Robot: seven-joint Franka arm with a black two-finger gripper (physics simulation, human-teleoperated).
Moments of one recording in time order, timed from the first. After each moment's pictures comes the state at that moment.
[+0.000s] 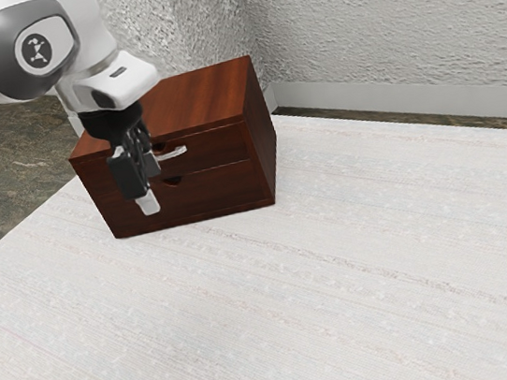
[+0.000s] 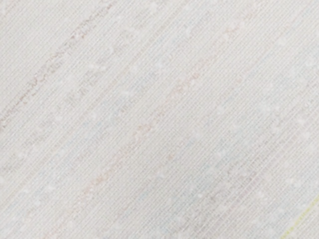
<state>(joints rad) 0.20 0.05 -0.07 -1.41 0.00 1.47 0.98</state>
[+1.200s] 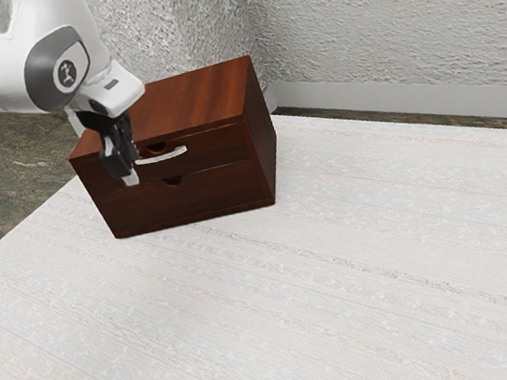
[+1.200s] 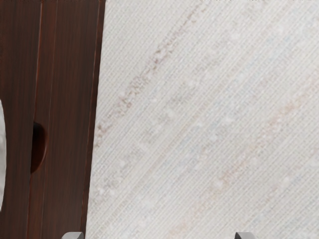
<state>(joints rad) 0.24 0.30 0.07 -1.22 0.14 1.68 1.19</state>
